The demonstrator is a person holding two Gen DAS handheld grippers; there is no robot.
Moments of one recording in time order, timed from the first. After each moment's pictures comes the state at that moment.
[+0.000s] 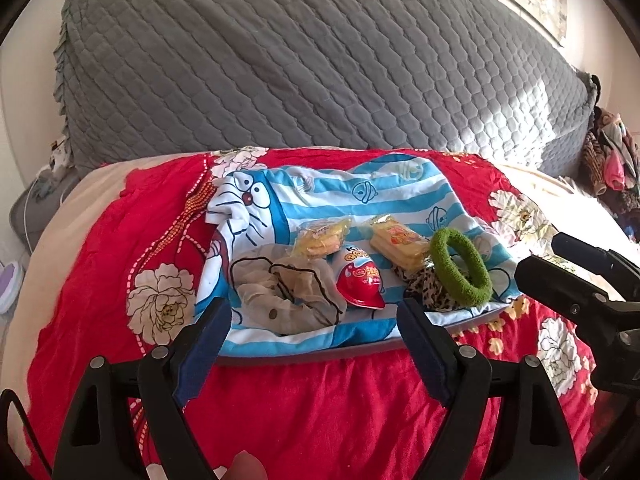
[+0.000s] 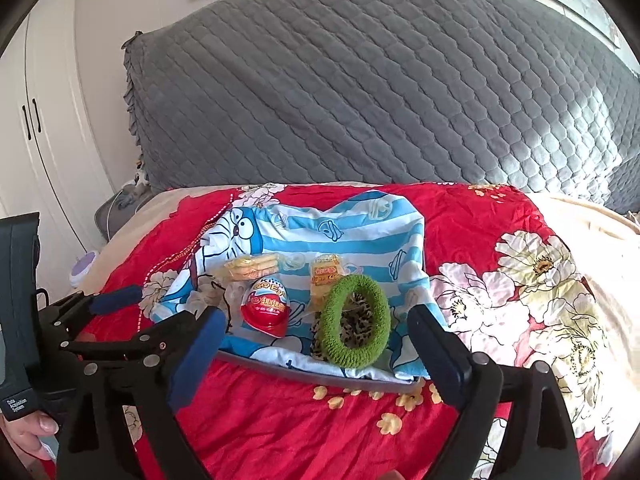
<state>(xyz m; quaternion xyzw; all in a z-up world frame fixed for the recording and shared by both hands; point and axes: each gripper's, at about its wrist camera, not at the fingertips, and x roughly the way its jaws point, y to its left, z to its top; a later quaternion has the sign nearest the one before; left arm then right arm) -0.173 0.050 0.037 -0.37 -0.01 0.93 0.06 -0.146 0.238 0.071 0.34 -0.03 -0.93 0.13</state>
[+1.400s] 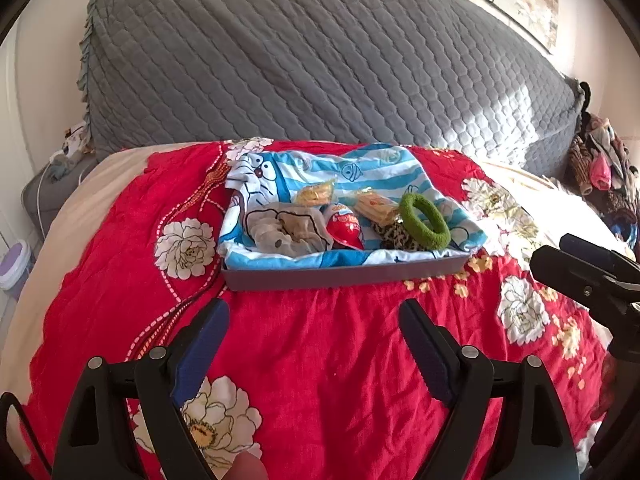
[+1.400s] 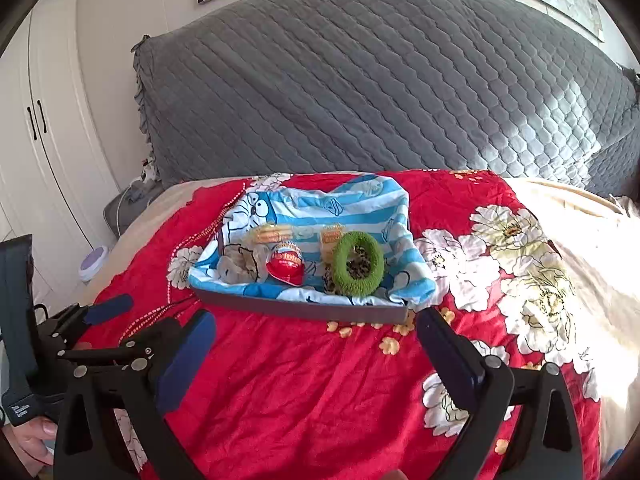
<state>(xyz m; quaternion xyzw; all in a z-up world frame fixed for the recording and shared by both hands) -0.076 0.037 0.047 -0.37 -0.02 0.93 0.07 -0.061 0.246 0.091 0.34 -0.03 -0.93 0.12</state>
